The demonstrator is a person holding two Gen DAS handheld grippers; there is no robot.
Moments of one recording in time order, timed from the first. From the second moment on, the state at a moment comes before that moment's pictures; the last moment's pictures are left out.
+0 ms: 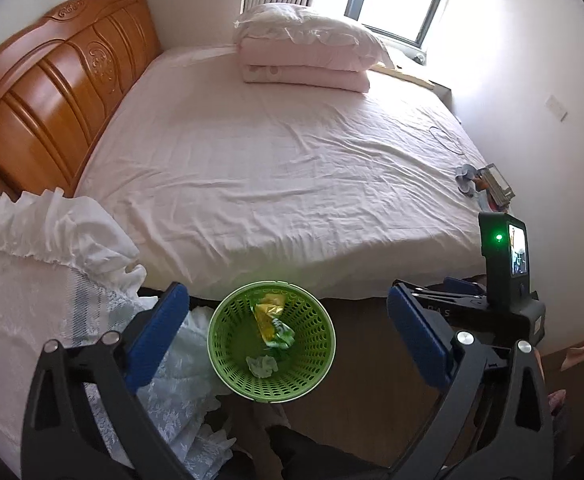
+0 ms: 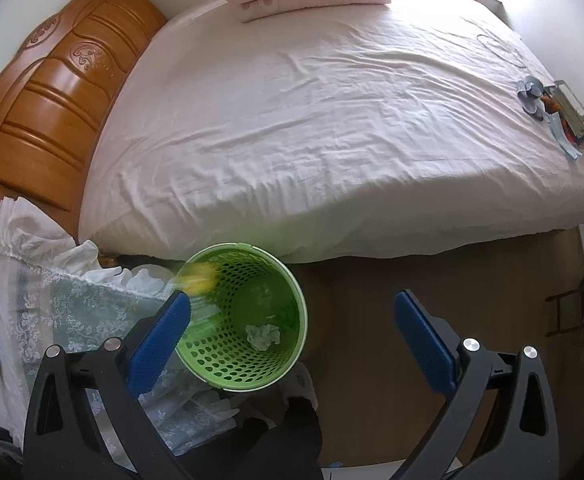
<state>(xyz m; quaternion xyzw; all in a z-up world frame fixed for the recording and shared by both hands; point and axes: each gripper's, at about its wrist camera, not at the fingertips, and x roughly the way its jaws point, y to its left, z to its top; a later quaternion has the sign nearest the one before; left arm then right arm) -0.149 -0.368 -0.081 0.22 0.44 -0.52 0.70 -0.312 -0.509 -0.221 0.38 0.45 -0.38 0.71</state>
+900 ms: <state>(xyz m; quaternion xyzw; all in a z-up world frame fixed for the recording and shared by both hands) -0.019 -0.154 -0.045 0.12 0.44 -0.32 0.83 -0.094 -0.351 -0.099 0.16 0.44 -0.17 0.87</state>
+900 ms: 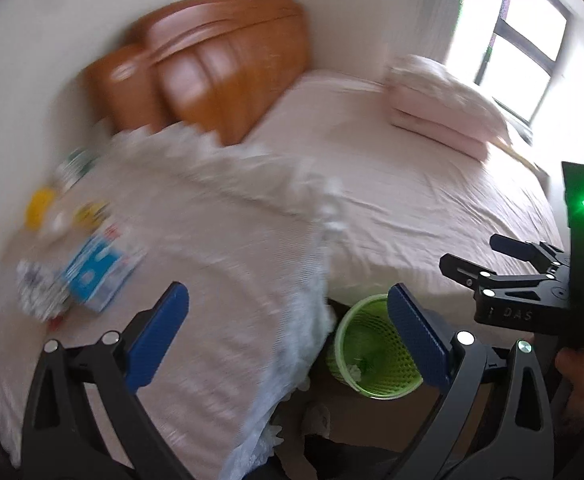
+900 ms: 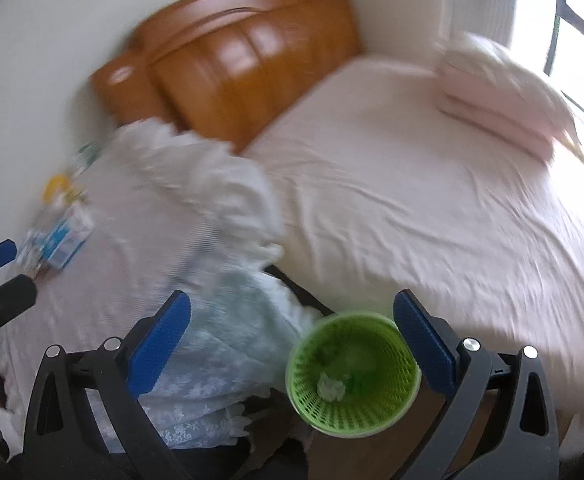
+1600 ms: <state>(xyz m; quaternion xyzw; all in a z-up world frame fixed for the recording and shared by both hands) 0.019 0.009 -0.073 0.05 0.47 -0.15 0.87 0.027 -0.185 -0.094 0.04 0.47 0.03 0.88</state>
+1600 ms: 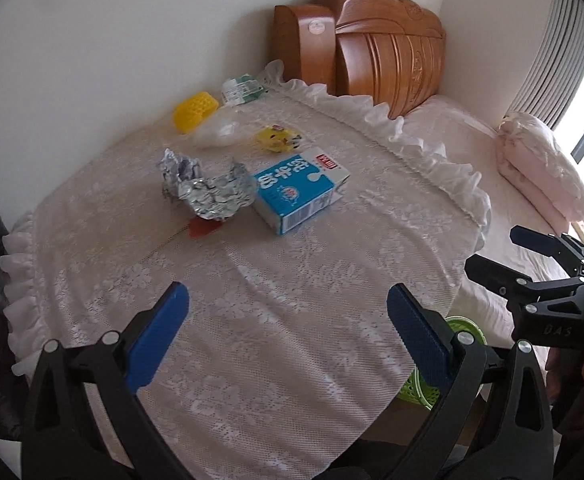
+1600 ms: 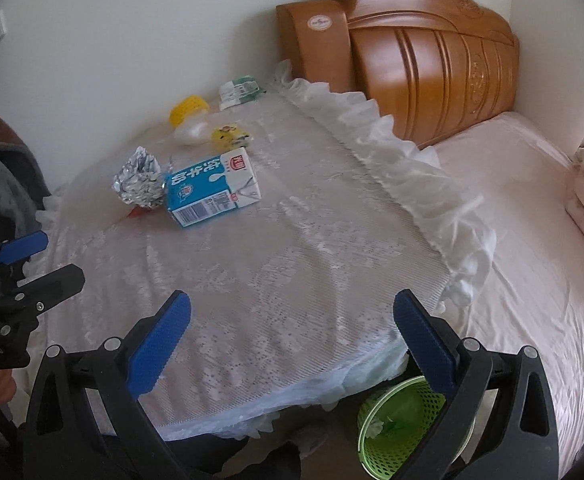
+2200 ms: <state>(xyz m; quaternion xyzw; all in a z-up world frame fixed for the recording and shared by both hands) 0.090 0.070 -0.087 -0.02 0.50 -0.08 0.86 0.154 -0.149 -0.108 0.02 0.49 0.09 0.87</state>
